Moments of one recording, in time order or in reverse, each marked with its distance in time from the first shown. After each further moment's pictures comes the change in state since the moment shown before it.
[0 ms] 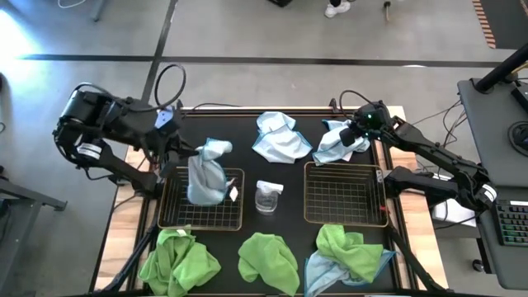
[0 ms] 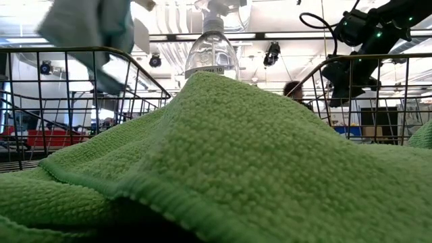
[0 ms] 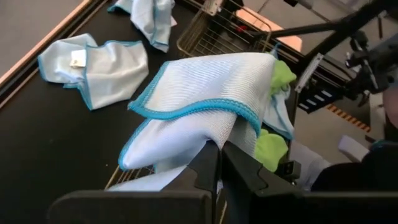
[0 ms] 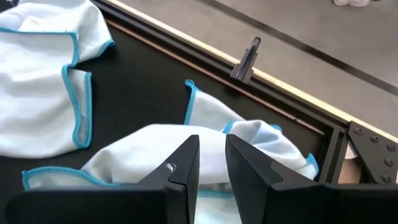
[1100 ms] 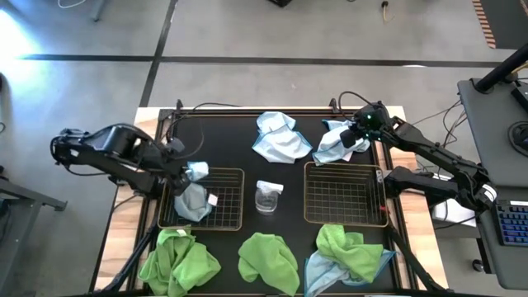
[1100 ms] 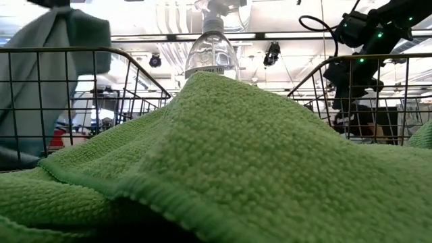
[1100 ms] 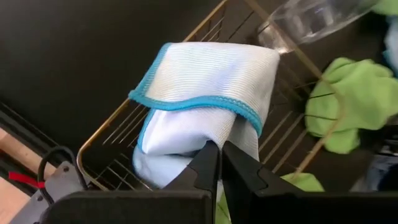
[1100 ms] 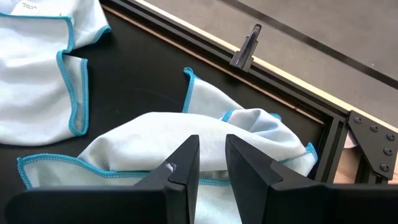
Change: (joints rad) left arm -0.071 -0.311 -0.833 0.074 -0.028 -0.363; right arm 0.000 0.000 0.000 -0.033 0.000 -0.002
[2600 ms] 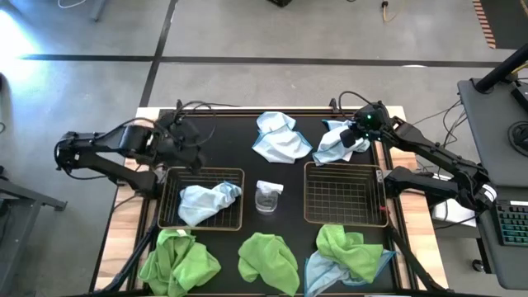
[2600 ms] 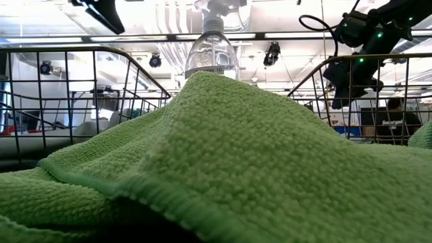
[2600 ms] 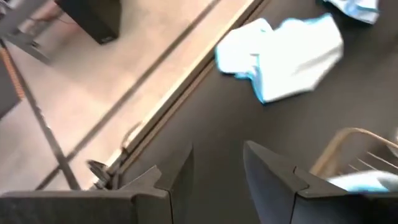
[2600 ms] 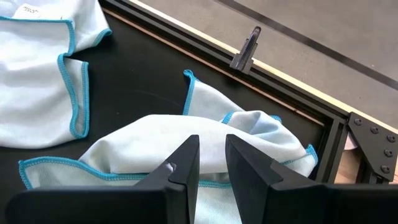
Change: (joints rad) left arm 0.154 0.036 -0.055 0.241 -0.583 0.479; right arm 0.000 0.000 0.000 0.007 0.000 0.003
